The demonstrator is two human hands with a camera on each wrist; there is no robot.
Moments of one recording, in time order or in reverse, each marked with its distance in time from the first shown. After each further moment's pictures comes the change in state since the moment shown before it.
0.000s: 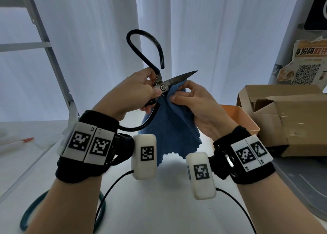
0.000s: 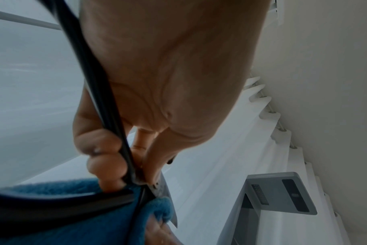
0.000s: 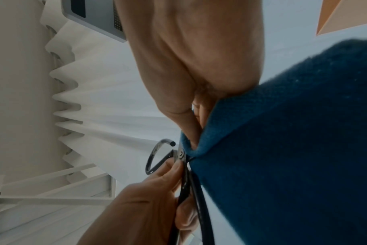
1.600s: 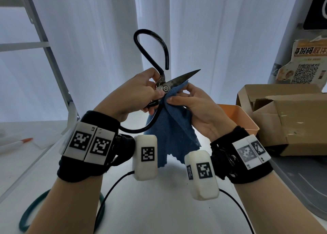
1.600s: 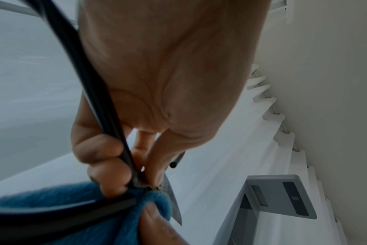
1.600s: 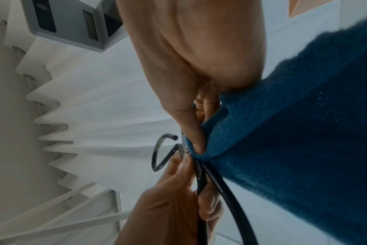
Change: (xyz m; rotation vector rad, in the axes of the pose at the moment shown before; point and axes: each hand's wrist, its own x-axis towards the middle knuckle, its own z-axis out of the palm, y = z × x) left_hand 0.002 -0.002 0.004 -0.046 -0.049 0.004; right_hand 0.001 0.003 0.001 0.166 -0.038 0.079
